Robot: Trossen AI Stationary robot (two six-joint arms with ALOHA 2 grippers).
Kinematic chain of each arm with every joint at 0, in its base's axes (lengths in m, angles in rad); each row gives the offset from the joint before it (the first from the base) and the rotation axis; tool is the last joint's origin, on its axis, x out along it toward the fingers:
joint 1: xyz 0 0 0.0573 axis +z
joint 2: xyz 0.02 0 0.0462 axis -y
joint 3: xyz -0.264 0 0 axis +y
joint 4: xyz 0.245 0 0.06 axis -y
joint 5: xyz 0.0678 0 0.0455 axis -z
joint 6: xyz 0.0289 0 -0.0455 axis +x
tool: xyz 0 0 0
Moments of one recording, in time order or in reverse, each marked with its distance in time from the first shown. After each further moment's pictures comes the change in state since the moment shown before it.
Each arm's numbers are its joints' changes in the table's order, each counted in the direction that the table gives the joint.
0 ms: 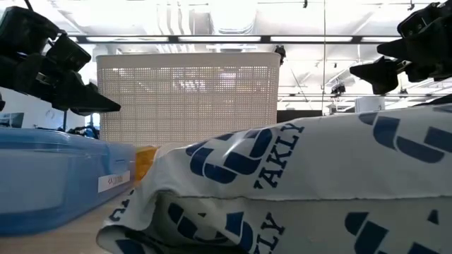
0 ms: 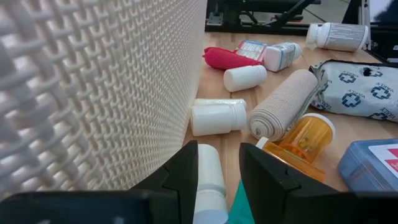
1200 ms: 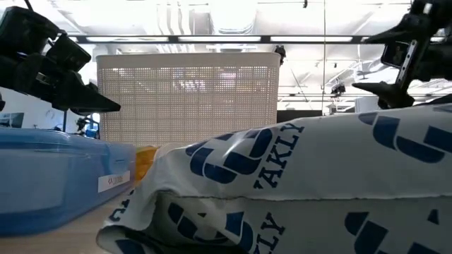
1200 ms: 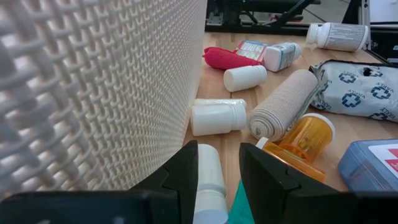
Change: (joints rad) left arm 0.000 0.000 0.000 0.000 0.000 0.000; right arm -0.001 -0.029 0.000 0.039 0.066 0.881
